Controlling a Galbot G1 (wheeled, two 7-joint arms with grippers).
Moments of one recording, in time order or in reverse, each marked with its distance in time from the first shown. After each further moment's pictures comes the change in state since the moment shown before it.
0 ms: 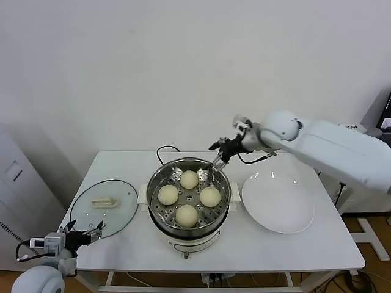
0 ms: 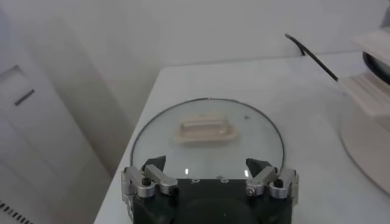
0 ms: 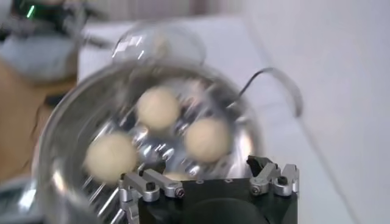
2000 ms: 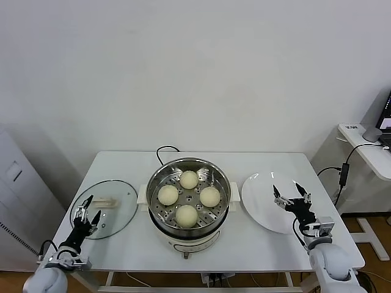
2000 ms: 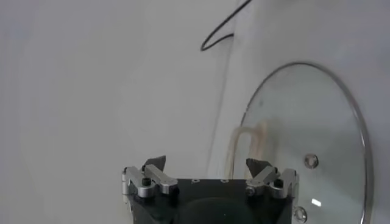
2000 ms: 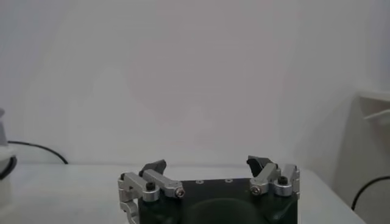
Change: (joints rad) left arm -0.209 -0.147 0.012 0.525 1.656 -0.706 0.036; right arm -1.545 0.440 1.639 0.099 -0.619 0.427 0.359
